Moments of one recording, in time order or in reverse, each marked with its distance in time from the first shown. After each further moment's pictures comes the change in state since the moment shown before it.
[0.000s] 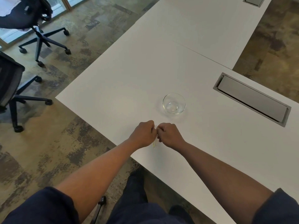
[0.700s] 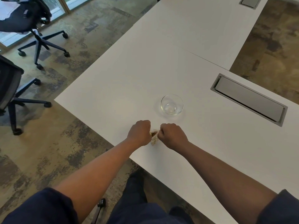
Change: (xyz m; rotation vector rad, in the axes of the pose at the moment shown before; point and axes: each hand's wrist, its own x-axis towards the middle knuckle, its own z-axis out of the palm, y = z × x) left_hand 0.004 0.008 -0.005 0.275 0.040 -0.073; right_hand -0.009 -0.005 -0.016 -0.480 0.041 -0.070
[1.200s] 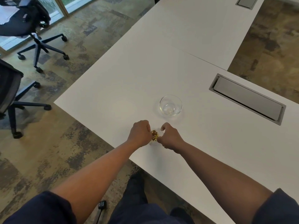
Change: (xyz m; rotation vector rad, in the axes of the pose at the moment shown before) left_hand -0.004 0.005 -0.001 -0.243 0.065 -0.061; right_hand 0.001 0.005 0.011 0.536 -0.146 0.331
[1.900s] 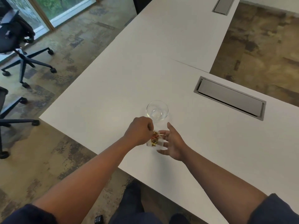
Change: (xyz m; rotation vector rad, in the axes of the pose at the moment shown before) left_hand -0.002 0.069 -0.021 0.141 -0.073 0.262; right_hand 0.002 0.050 -0.037 1.048 -0.202 0.271
